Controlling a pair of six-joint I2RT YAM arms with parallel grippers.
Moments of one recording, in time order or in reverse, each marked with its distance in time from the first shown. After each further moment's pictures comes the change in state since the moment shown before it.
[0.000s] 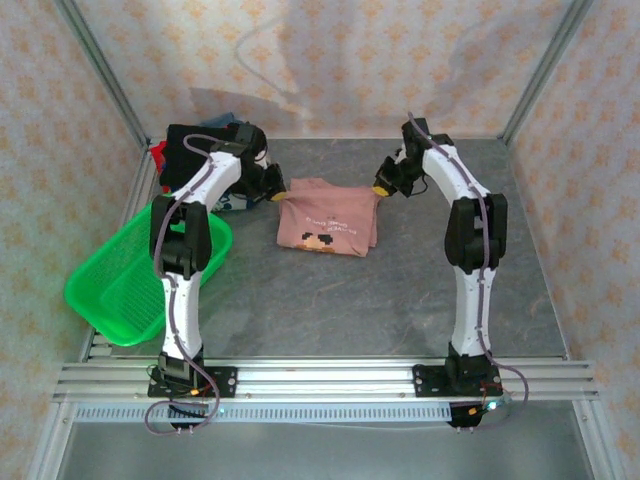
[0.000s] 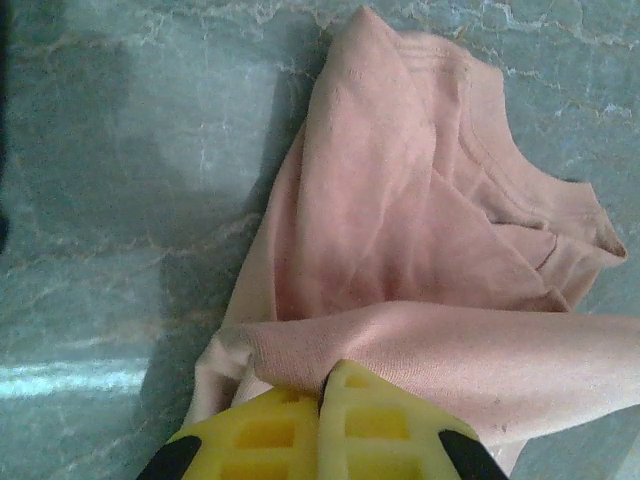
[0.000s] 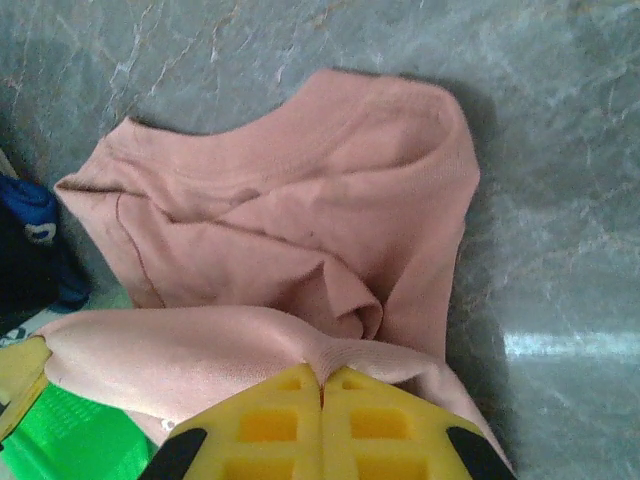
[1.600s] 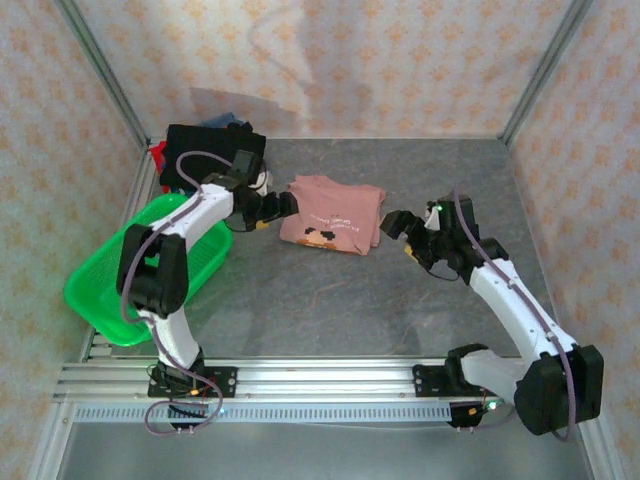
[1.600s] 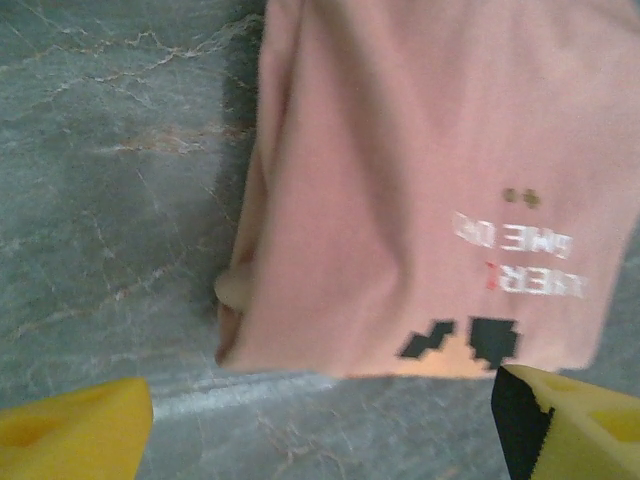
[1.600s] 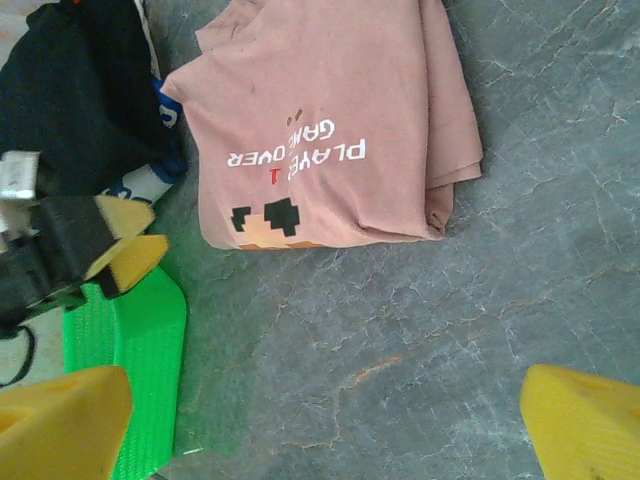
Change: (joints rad) left arm -0.084 -0.357 -0.521 0.220 -0.080 0.124; right arm 0.073 -1.152 -1.167 0.478 0.063 0.201
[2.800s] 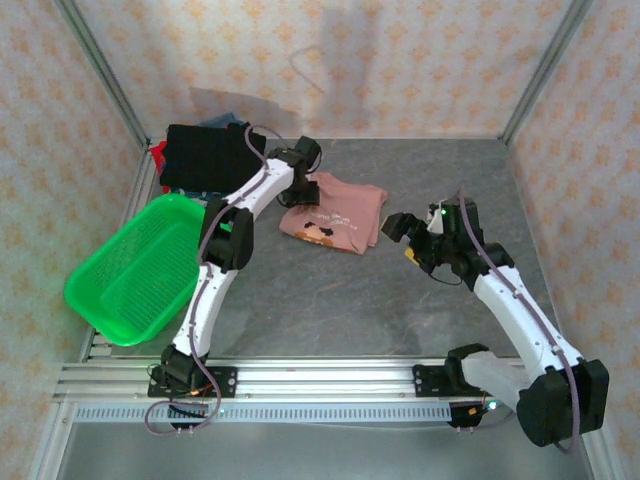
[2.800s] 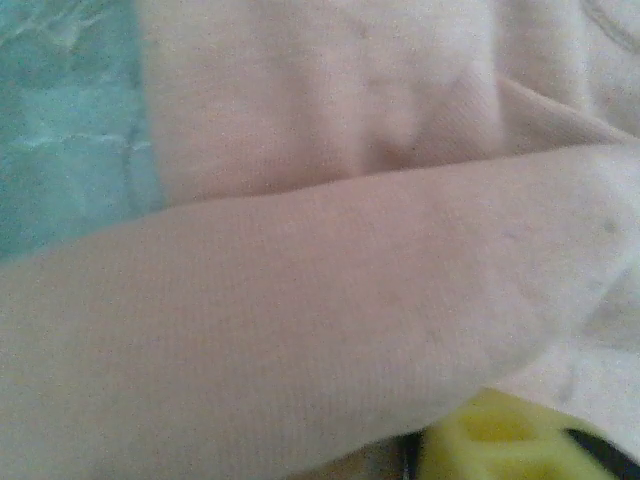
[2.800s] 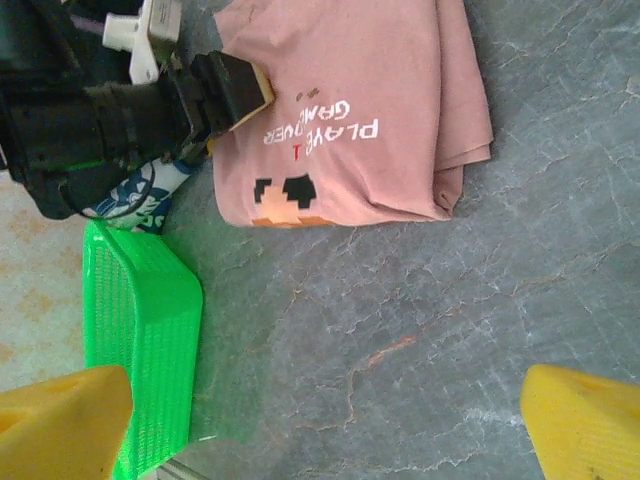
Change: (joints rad) left arm -0.145 0.686 0.913 -0.375 -0.322 0.122; right arm 0.002 -0.052 0.001 -0.040 -0.027 0.017
